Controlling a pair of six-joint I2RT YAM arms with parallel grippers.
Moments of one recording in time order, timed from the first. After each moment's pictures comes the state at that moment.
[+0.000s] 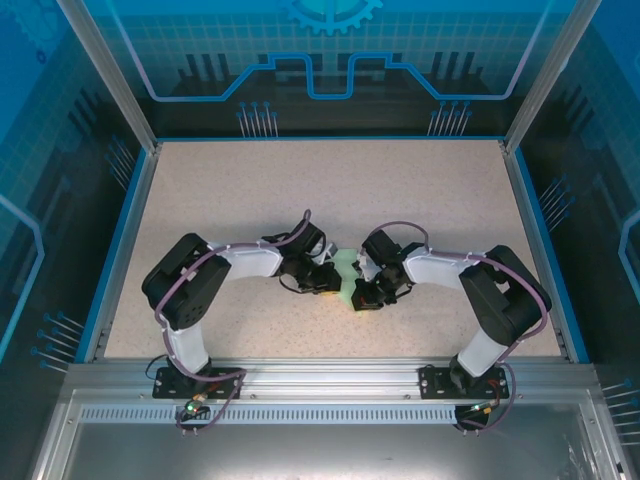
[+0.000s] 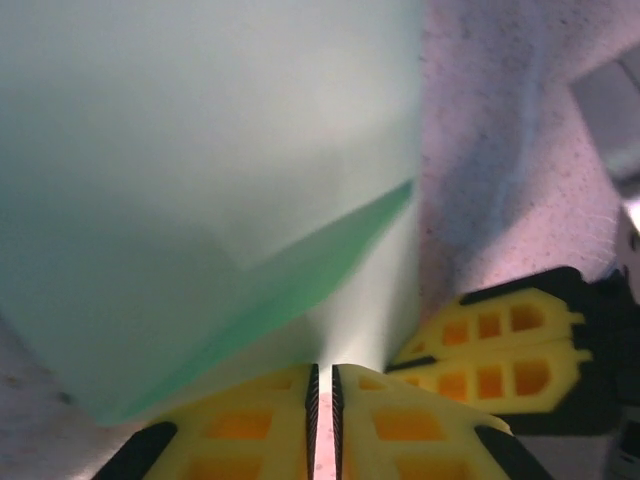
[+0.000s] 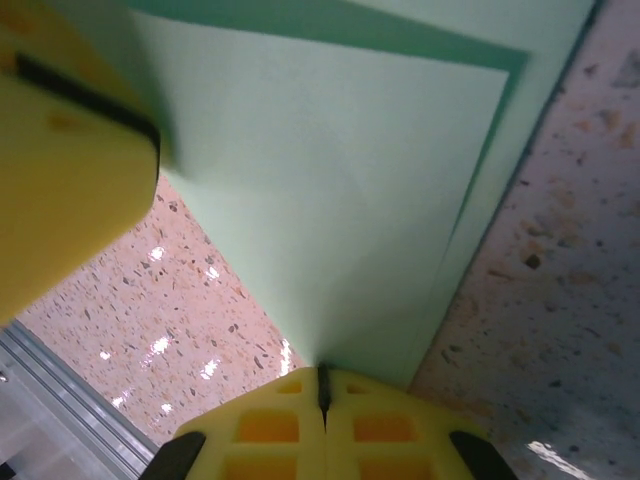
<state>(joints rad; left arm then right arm) -0.66 1.82 0.96 -0.24 0.58 -0.69 0.60 1.65 0.79 -0.52 -0.50 0.45</state>
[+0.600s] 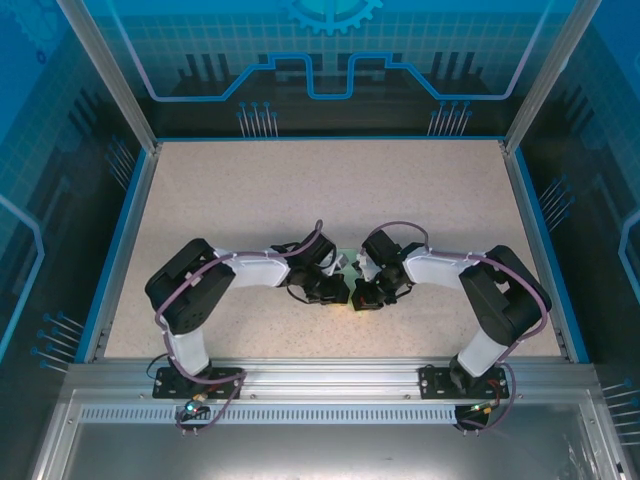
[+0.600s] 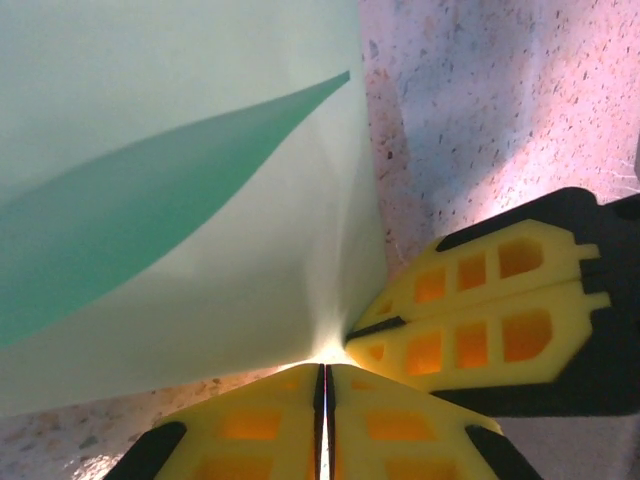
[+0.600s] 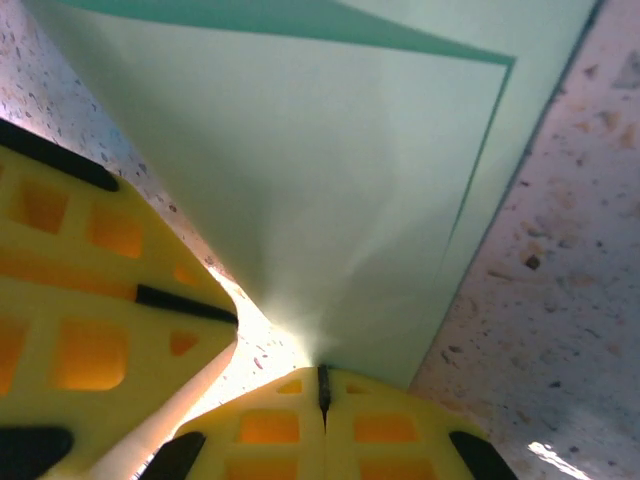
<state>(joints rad) -0.74 1.83 0.94 -0.20 0.58 -0.72 0.60 1.65 0.79 -0.51 -0.50 0.45</state>
